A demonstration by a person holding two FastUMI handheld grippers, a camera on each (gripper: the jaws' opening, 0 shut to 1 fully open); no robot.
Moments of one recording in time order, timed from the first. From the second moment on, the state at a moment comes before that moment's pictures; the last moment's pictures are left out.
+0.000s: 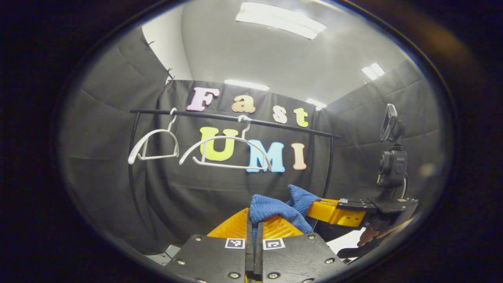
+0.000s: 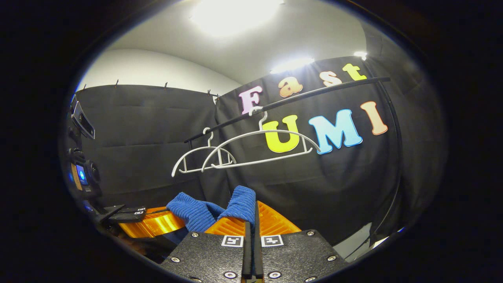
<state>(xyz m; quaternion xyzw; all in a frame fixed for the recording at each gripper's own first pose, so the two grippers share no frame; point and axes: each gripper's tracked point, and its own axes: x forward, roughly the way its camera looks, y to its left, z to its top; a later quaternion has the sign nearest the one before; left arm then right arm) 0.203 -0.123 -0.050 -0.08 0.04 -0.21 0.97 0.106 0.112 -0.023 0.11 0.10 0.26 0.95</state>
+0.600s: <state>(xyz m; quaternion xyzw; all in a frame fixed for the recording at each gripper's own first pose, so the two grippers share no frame) 0.205 -0.097 -0.214 -0.06 0.18 -0.14 0.97 0.077 0.093 -0.194 0.03 0.26 0.20 0.95</state>
